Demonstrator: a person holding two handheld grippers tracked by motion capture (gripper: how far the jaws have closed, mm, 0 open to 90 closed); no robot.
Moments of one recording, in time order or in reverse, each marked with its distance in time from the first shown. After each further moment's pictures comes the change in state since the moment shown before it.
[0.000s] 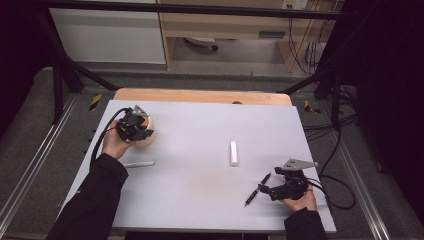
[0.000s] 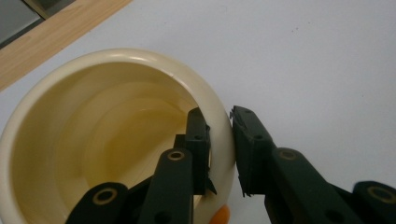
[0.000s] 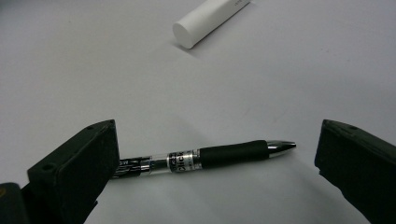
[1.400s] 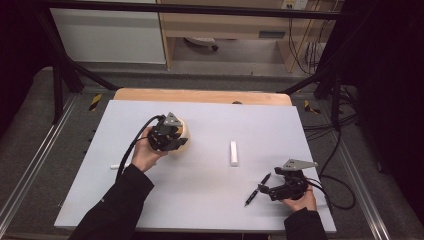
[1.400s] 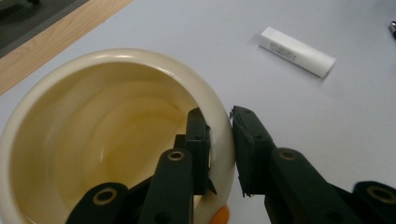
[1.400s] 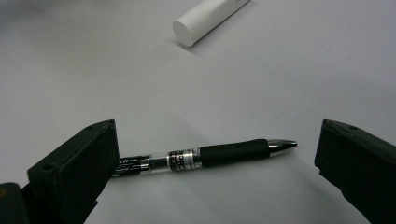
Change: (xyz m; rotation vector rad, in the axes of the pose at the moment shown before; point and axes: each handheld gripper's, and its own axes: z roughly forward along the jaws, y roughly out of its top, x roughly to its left) left arm -0.103 0.050 -0.002 -0.098 -0.149 0.082; right arm 0.001 0.000 0.001 0.005 -0.002 0.001
